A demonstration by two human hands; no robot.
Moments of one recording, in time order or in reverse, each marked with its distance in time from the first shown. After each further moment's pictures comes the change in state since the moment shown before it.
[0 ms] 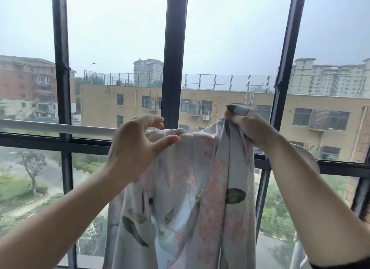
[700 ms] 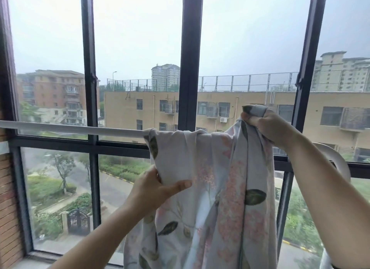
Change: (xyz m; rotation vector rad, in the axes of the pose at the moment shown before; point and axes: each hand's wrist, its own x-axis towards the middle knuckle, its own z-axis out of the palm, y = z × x) left_hand -0.073 -0.042 0.020 -0.123 -0.289 -0.475; right_hand -0.003 0.003 0.001 -0.068 0.011 -0.065
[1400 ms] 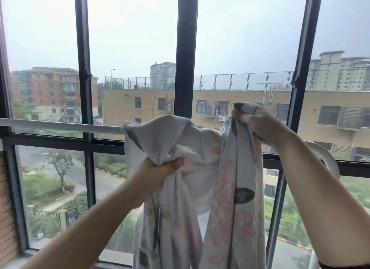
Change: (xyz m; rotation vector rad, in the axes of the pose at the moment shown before) left_hand -0.007 0.051 0.002 -0.509 -0.148 -0.086; right_hand -0.004 -0.004 -0.004 0.098 -0.064 -0.019
